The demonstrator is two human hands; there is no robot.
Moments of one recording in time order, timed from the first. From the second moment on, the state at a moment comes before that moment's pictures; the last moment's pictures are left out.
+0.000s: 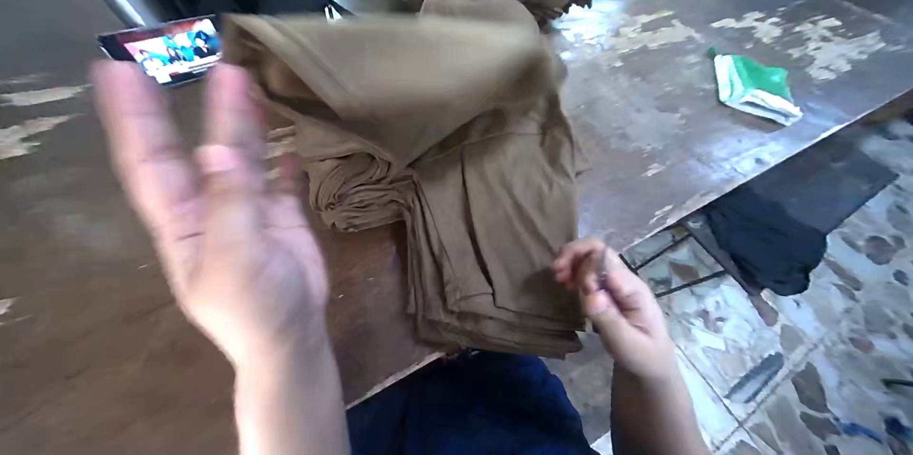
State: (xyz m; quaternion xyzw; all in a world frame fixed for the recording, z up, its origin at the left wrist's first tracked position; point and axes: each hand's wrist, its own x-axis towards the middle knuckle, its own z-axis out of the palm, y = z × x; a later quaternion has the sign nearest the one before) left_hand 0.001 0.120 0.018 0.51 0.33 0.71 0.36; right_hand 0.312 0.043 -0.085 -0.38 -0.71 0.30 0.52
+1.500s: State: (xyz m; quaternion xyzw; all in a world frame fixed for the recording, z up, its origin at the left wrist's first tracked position) left_hand 0.070 0.061 -0.095 0.44 0.25 0.67 0.54; right_hand 0.225 0.079 -0.082 -0.31 -0.71 0.27 0.57
